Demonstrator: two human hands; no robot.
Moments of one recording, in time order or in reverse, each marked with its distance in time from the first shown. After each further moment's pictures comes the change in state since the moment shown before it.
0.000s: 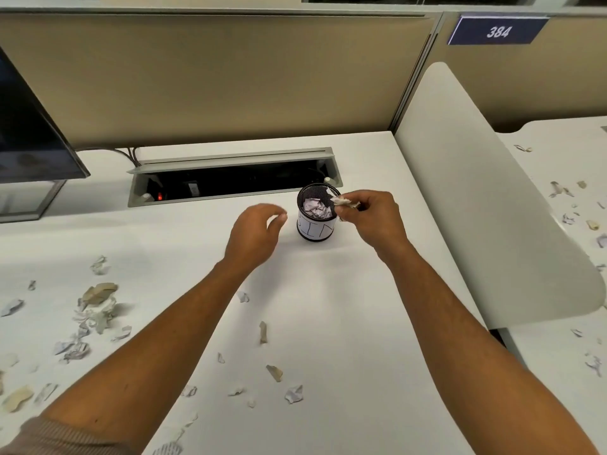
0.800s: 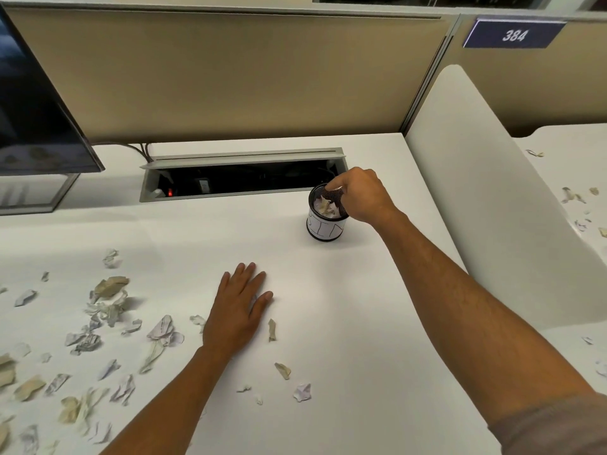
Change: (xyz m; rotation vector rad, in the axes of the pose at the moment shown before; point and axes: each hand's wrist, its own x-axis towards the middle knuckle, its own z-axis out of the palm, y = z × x) left_hand -0.125 -0.085 0.020 0.247 -0.127 0.008; right_hand 0.037 -0.037 0.027 -0.690 -0.157 -0.204
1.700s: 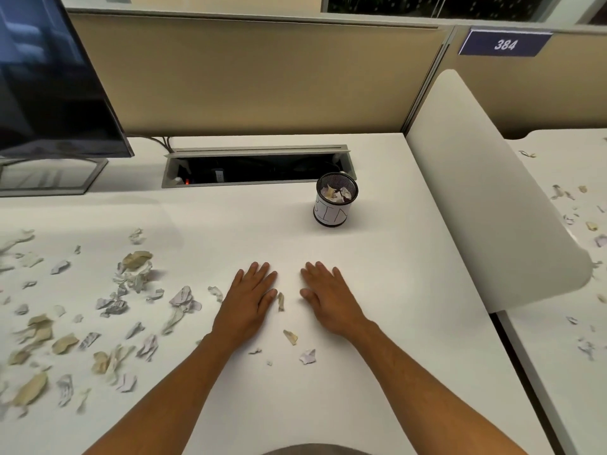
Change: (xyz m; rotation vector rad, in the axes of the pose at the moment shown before) left_hand -0.043 -0.001 -0.001 0.005 -0.069 0.089; right_hand -0.166 0.032 0.149 -0.104 -0.289 -0.267
